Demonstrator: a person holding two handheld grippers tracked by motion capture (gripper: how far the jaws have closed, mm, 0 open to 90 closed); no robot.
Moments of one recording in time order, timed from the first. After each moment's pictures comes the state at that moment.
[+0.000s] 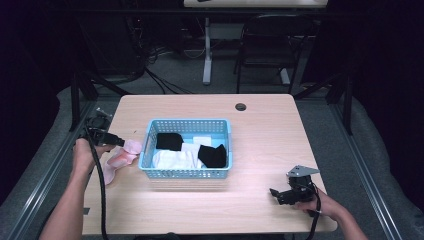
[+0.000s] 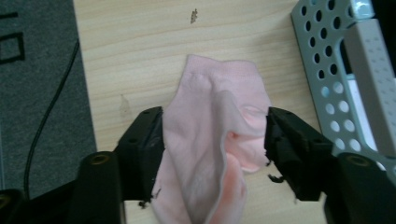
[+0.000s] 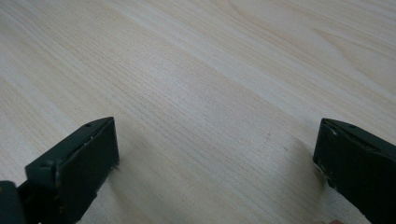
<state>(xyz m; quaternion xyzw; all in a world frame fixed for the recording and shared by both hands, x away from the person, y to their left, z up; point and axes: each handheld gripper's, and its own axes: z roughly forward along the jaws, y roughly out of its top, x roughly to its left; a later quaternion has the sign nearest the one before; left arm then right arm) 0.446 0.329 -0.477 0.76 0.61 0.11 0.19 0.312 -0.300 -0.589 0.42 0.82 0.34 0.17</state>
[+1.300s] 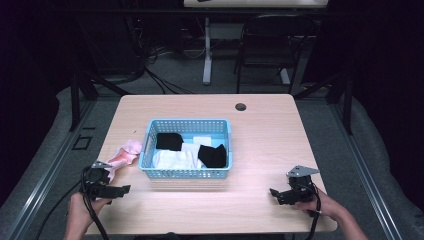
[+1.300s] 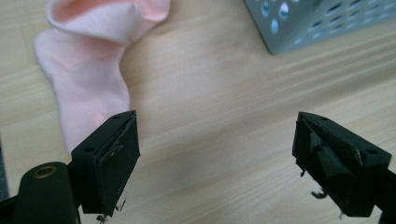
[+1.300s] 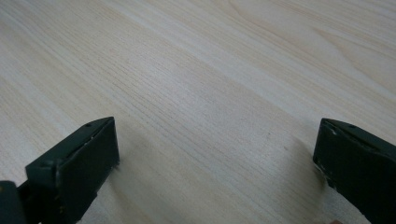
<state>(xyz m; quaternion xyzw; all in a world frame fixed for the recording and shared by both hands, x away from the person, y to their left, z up) 0.305 0.306 -0.534 0.79 0.55 0.12 0.25 0.312 -0.300 -0.589 0.42 0.82 0.34 0.17</state>
